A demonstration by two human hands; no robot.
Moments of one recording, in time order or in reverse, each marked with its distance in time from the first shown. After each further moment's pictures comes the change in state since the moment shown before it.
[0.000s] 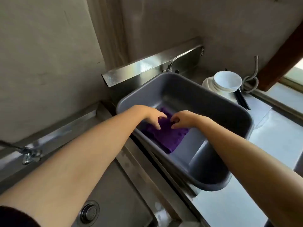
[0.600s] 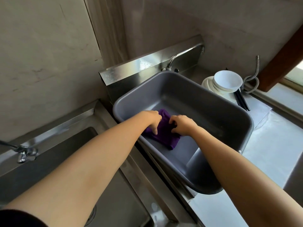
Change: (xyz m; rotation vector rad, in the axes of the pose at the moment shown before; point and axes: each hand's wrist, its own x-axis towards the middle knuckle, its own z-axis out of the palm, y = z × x) left_hand 0.013 0.012 0.016 0.160 0.015 -0.179; right_hand 0.003 0.006 0.033 0.097 0.141 0.119
